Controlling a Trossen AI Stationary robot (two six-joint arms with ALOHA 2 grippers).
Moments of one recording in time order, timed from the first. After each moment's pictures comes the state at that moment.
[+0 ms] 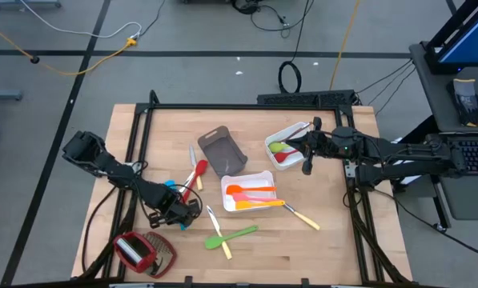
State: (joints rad) left arm -0.51 1.57 0.72 -0.57 0.11 -2.40; right arm -0.10 0.82 0.70 -0.16 0.18 -0.07
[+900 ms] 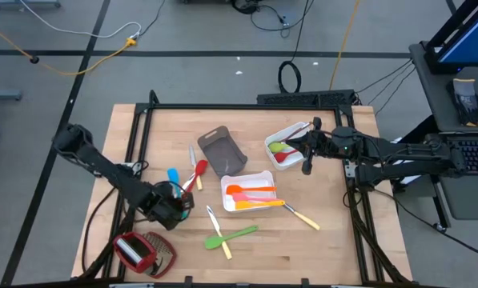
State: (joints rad) left arm -0.61 1.33 0.71 -0.65 -0.24 -2.38; right arm -0.10 0.82 0.70 -0.16 0.18 -0.05
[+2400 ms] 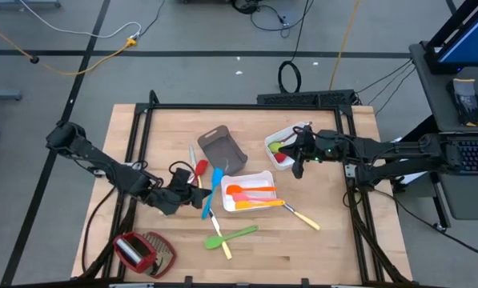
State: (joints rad) left arm -0.50 1.24 0.71 -0.14 -0.63 -1.47; right arm -0.11 0.95 0.70 -0.17 0.13 0.21
